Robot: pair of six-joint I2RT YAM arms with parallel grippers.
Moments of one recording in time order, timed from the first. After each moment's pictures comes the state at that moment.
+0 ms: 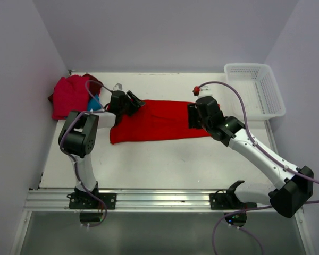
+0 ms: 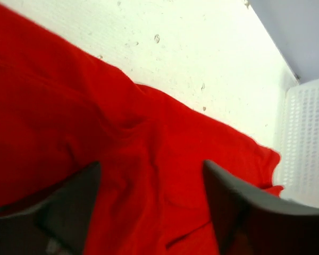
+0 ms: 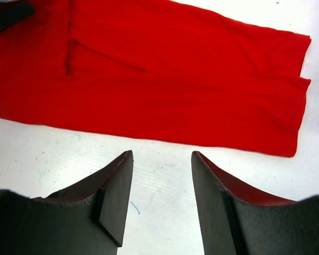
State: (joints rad) left arm -0.26 1.95 1.03 0.39 0.14 -0.91; right arm 0.63 1.23 1.10 -0.55 0.32 0.31
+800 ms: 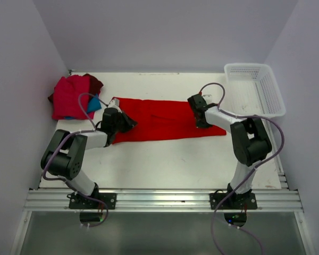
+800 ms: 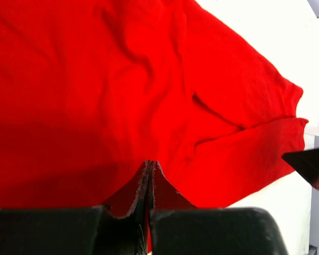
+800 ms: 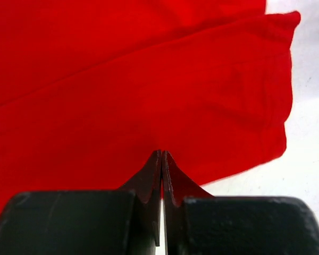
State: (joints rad) left arm -0.27 1.64 0.65 0.44 0.18 -0.78; right arm 0.43 1.78 1.16 -0.51 0.48 0.44
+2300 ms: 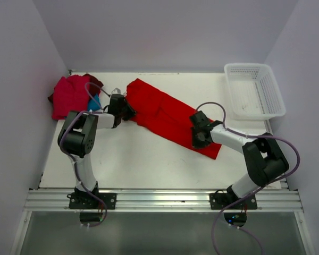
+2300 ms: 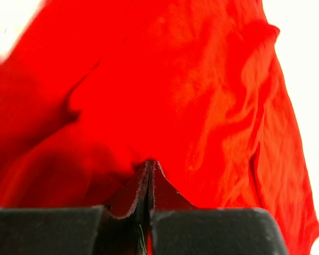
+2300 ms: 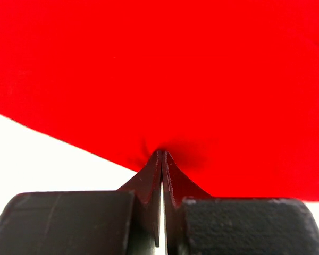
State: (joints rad) left arm -0.24 1.93 0.97 0.30 0.07 -0.82; right arm 0.50 1.59 0.87 -0.49 0.16 0.49
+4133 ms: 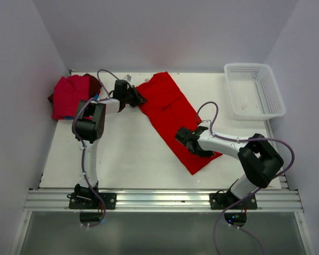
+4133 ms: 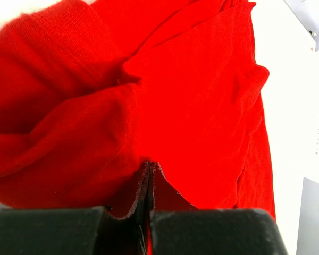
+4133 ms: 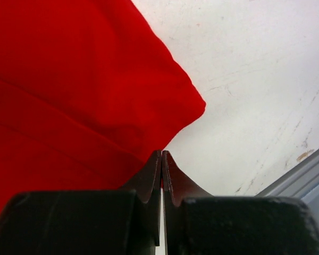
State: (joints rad) left arm -0.20 2.28 1.47 0.19 0.39 -0.74; right arm 0.78 1.59 0.92 -0.97 0.76 0.92
